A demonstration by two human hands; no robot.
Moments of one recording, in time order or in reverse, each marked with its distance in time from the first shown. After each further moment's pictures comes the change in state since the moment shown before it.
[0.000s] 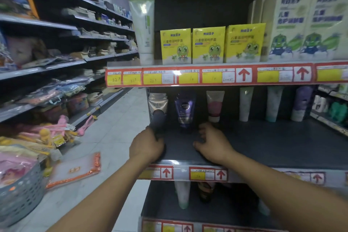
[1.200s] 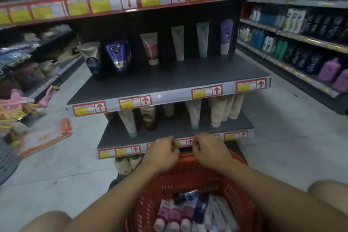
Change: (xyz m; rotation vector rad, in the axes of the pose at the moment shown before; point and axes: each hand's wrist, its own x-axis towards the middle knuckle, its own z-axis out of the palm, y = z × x) left_hand -0.233 0.091 0.176 0.064 -0.425 0.345; right_hand -0.261 0.175 -0.025 -0.275 -0.052 0.087
